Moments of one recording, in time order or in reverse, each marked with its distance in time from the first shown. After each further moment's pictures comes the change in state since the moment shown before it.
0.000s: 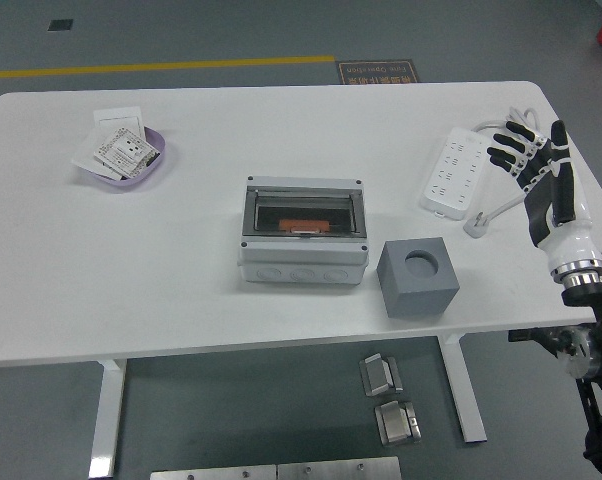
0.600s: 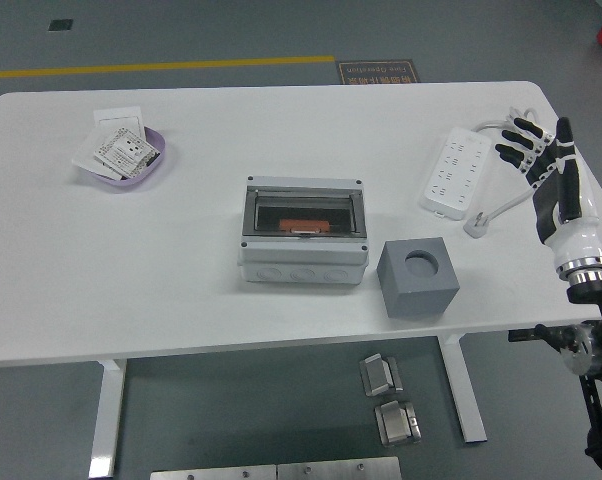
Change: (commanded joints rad) left arm -0.007 0.013 0.020 0.000 -0.039 0.010 0.000; right arm 0.002 0.012 0.032 -0.001 -0.040 -0.007 -0.009
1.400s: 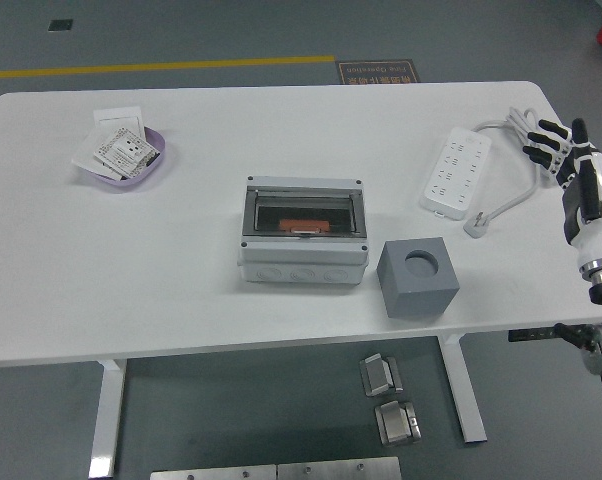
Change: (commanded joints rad) left arm 0.015 0.029 0.183 0.000 -0.185 0.019 -0.076; right arm -0.016 -0.025 0.054 0.011 -0.116 -0.048 -0.038
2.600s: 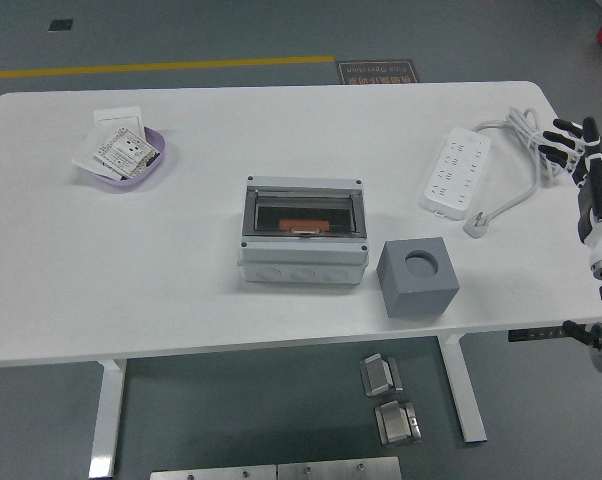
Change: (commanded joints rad) left arm -0.002 0.014 0.027 0.000 -0.040 -0.001 -0.018; right arm 0.004 -0.006 0.026 -0.006 -0.031 -0.016 -0.004
